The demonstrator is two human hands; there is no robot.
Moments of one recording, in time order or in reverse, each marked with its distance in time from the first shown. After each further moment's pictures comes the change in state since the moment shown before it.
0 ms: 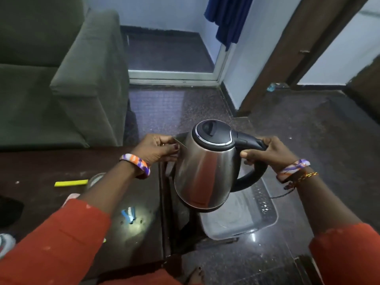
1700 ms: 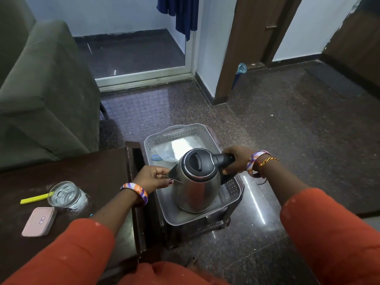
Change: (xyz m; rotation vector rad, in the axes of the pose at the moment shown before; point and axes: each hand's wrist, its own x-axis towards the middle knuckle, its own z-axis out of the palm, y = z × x) left_hand 0.011 -0.093 0.134 0.287 -0.068 -0.153; right_hand -0.030 0.127 -0.073 -0.562 -0.144 0.250
